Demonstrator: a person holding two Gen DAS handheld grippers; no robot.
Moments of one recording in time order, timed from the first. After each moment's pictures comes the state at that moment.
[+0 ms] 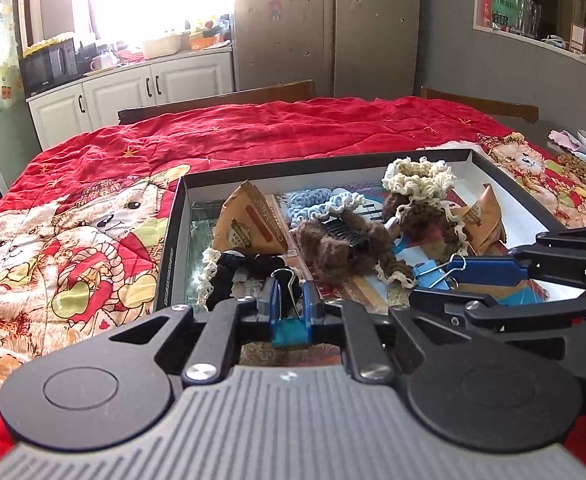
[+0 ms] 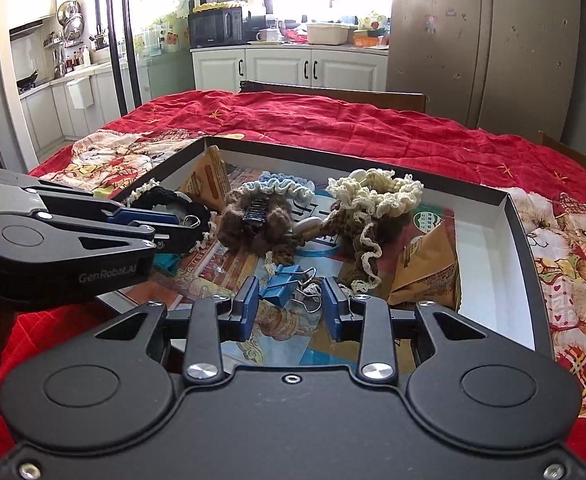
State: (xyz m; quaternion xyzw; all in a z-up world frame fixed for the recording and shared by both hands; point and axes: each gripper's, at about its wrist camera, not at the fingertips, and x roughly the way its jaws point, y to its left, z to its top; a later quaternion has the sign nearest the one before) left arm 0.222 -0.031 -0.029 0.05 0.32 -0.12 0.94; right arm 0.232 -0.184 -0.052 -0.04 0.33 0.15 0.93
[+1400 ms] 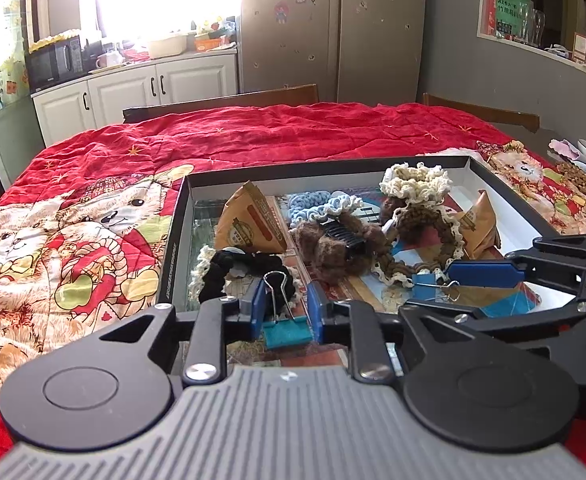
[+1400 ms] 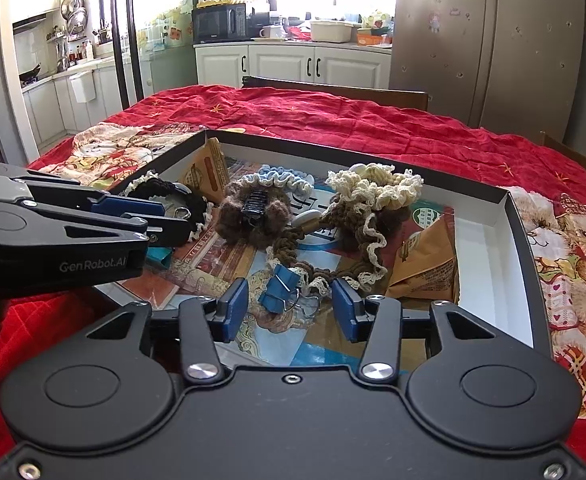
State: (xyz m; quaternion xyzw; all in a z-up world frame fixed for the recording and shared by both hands) left arm 0.214 -0.030 -0.025 0.04 0.32 -0.11 0.94; right arm 0.230 -0.186 -0.055 -0.05 0.33 0.15 0.93
